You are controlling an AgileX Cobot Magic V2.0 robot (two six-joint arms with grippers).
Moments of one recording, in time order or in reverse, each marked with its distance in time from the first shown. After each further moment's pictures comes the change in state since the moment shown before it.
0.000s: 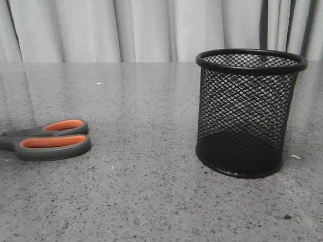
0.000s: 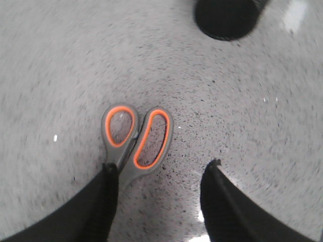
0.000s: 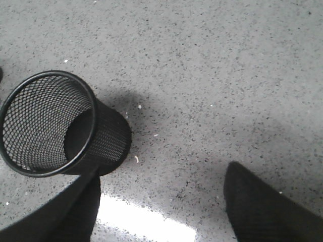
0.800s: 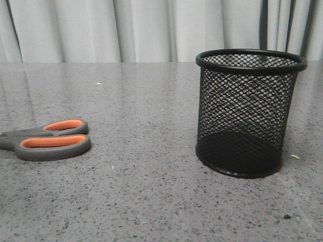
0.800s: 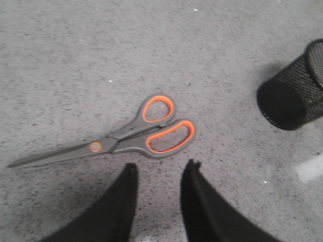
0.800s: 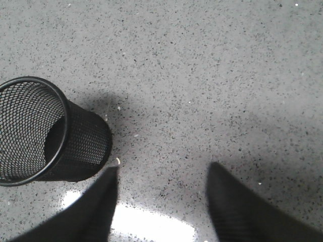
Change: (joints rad) left arm 0.053 -0.304 0.145 0.098 -0.150 -0.839; right arm -0.069 0.000 0.000 -0.015 0.012 0.005
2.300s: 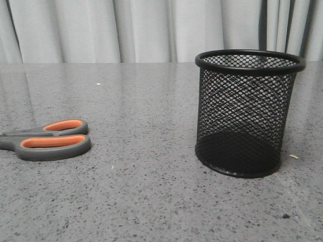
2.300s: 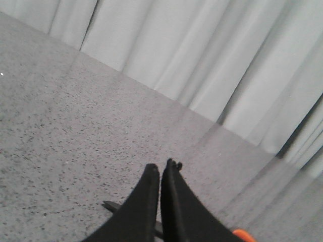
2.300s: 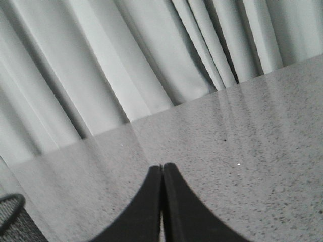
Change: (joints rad) left arm 0.000 -0.778 0.889 -0.180 -1.012 -0.216; right arm 0.000 -0.850 0.973 0.207 -1.107 0.046
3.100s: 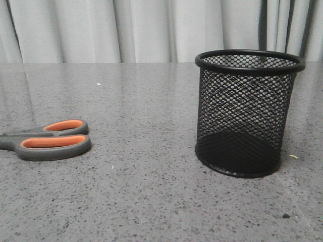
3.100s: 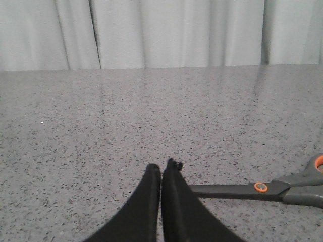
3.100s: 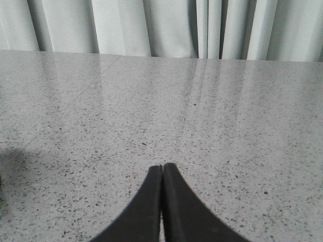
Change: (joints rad) left arm 0.000 0.000 0.000 0.595 0.066 0.000; right arm 0.000 0.000 0.000 -0.426 0.175 0.000
